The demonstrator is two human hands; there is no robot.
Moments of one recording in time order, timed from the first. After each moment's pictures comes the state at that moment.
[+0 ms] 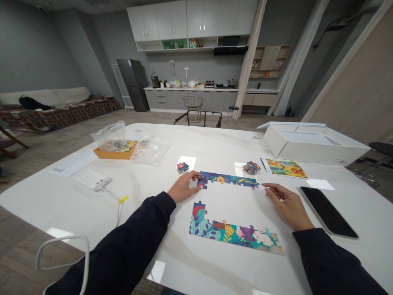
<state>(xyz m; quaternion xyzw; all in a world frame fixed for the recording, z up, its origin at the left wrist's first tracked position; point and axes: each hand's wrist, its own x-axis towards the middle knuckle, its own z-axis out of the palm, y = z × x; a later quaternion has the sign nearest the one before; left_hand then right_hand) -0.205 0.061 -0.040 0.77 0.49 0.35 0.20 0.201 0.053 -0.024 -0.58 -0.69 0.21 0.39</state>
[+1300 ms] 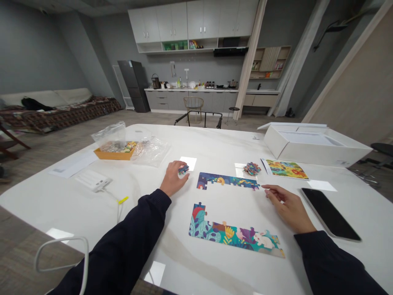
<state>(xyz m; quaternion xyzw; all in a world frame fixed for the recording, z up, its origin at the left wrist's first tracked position) -0.237 0.075 -0.032 0.72 0.56 0.41 0.02 0.202 0.053 -0.027 -0.58 -0.69 0.20 0.39</state>
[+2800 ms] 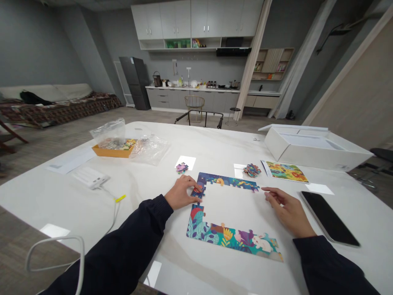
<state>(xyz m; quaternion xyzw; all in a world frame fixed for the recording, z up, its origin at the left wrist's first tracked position) -0.201 0.044 -0.028 0.79 0.50 0.31 0.18 0.203 0.052 -0.026 -0.57 -0.69 0.21 0.38</state>
